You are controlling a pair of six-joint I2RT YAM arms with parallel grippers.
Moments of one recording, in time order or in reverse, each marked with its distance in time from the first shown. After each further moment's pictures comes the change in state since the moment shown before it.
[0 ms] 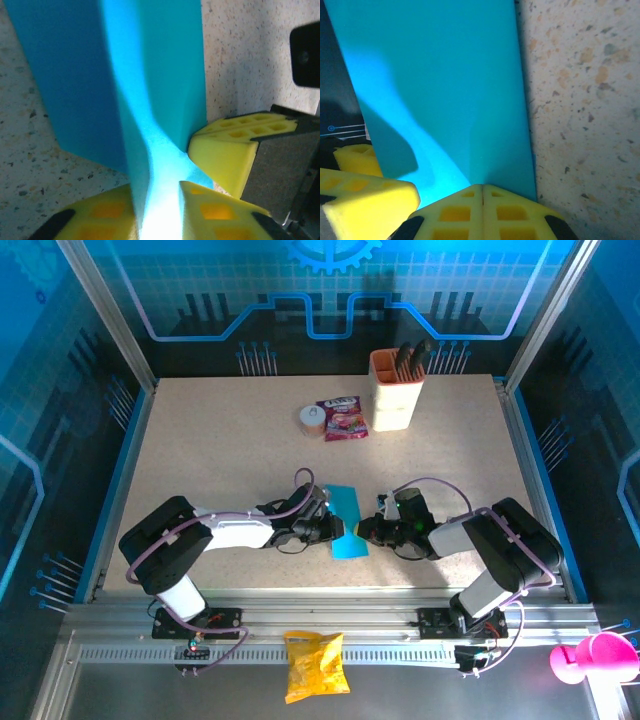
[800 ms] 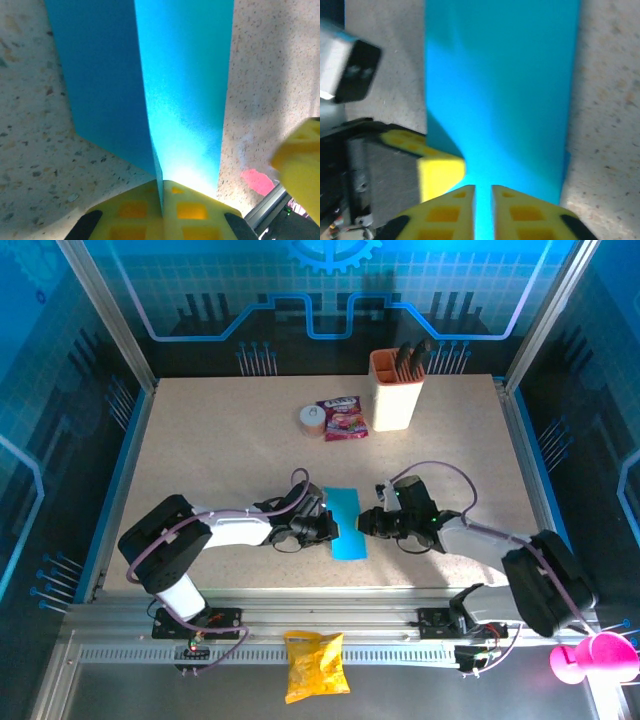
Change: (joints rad) left arm 0.039 0.001 0.005 -0.053 0.085 -0.051; right arm 0.048 -0.291 0.158 -0.499 0.100 -0.215
